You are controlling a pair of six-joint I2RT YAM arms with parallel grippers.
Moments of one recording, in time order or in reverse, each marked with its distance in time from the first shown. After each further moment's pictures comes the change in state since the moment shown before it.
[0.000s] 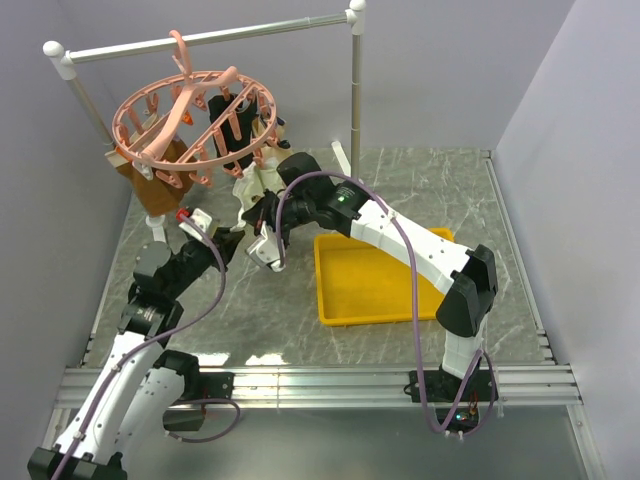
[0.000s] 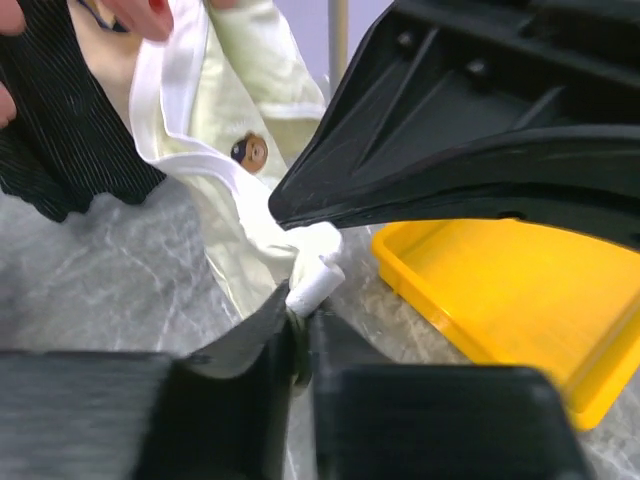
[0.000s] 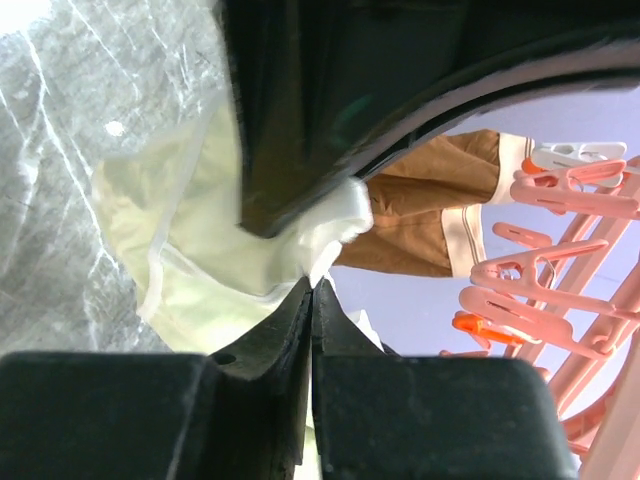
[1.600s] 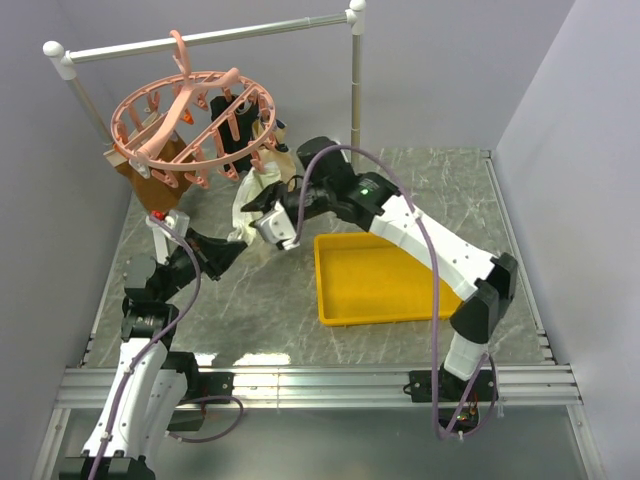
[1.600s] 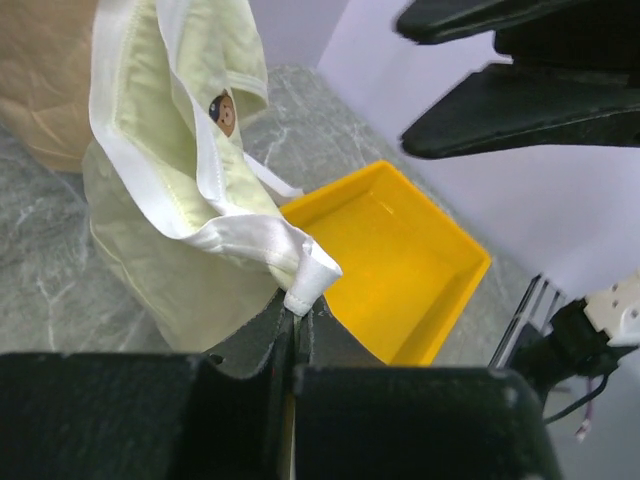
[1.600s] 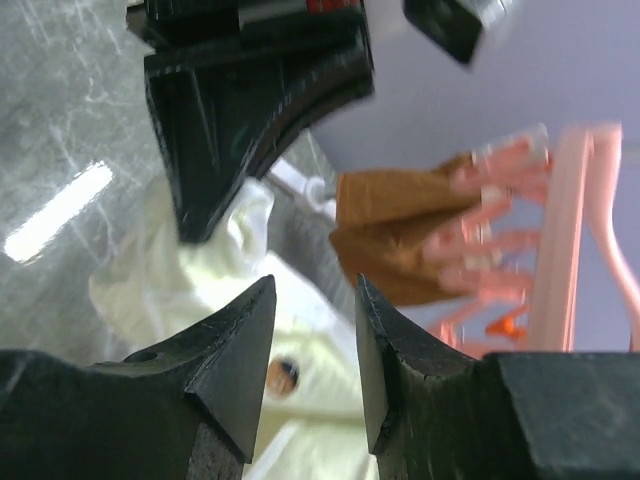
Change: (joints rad) left arm 0.232 -0.043 -0.145 0.230 0.385 -0.536; right arm -0.060 -0.111 -0.013 0.028 -0.235 0.388
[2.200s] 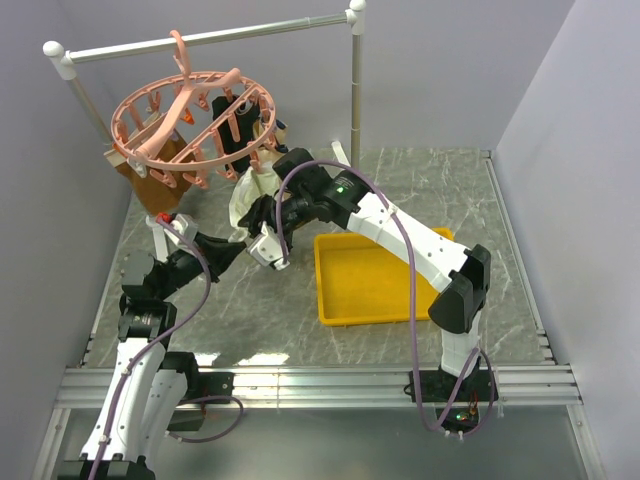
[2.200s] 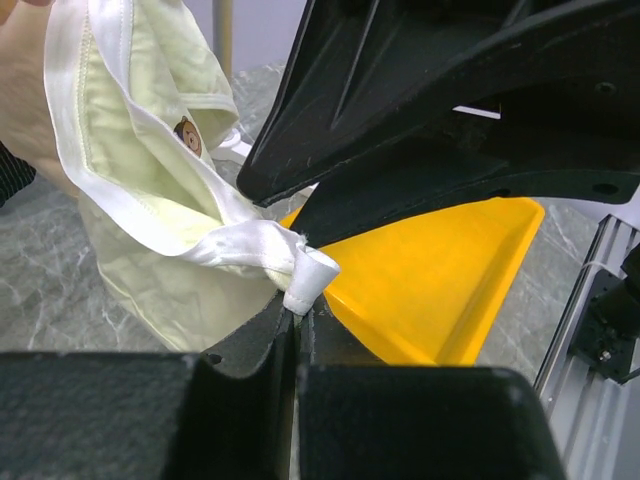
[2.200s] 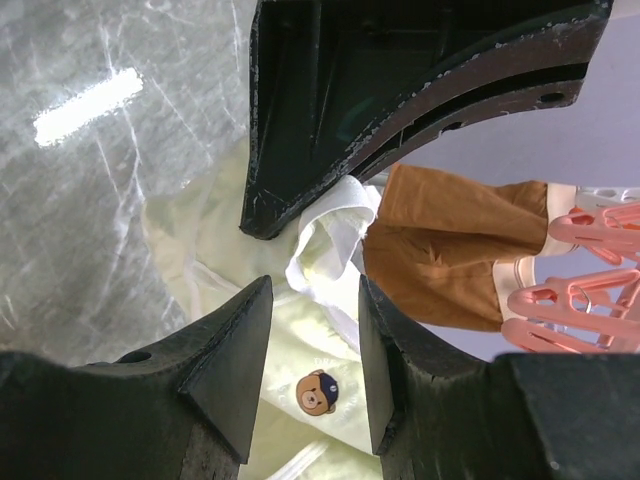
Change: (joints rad) left arm 0.000 -0.001 0.048 -0.072 0.069 0.261; right arm 0.067 0.162 0.177 -0.287 0.135 -0.347
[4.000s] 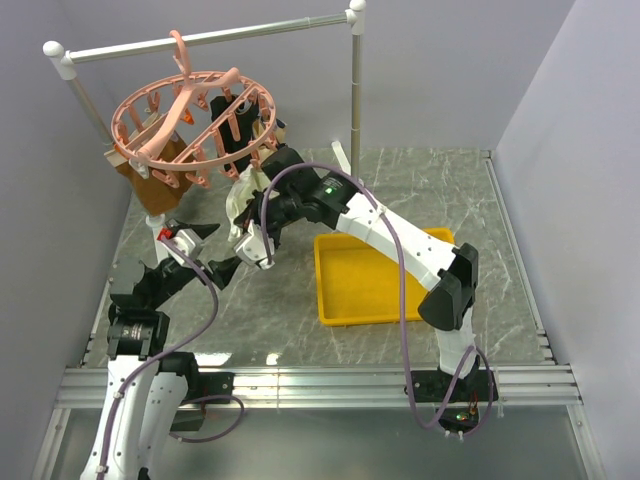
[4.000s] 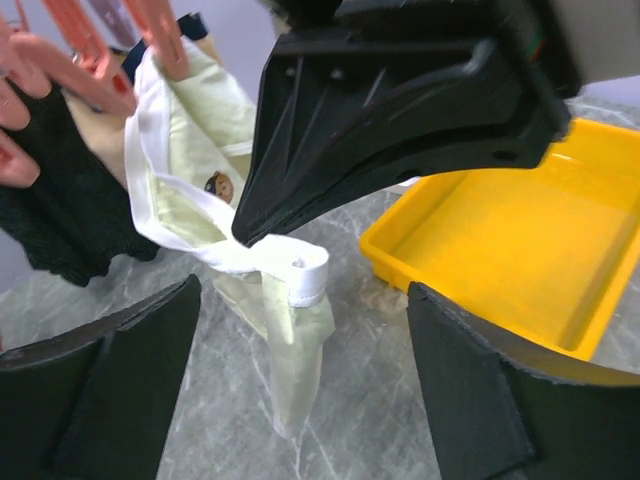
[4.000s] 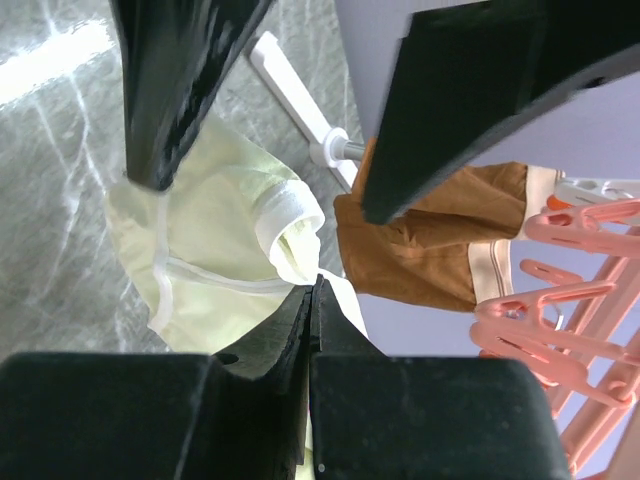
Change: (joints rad) left arm -0.001 -0.111 0.103 -0.220 -0.068 0.377; right arm 0.027 0.065 0.084 0.024 0.098 -0.021
